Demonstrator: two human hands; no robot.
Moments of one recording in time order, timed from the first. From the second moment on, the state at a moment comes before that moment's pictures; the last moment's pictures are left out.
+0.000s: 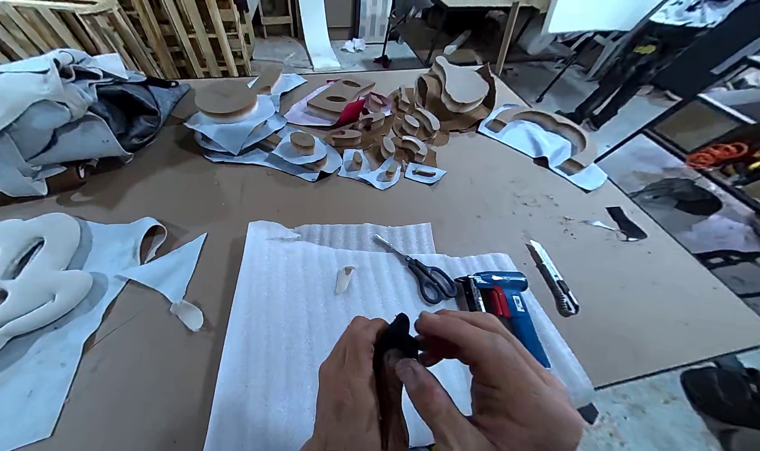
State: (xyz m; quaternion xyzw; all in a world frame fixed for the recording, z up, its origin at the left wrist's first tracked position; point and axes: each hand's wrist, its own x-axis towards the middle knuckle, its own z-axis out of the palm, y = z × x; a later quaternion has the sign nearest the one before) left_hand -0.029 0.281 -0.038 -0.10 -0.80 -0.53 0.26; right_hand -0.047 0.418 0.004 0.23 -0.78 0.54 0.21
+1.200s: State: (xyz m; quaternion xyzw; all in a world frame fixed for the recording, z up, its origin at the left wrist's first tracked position) left_hand -0.045 0.280 -0.166 -0.08 -0.93 -0.33 0.15; right_hand -0.081 0.392 -0.141 -0.20 -0.79 0.58 0.01
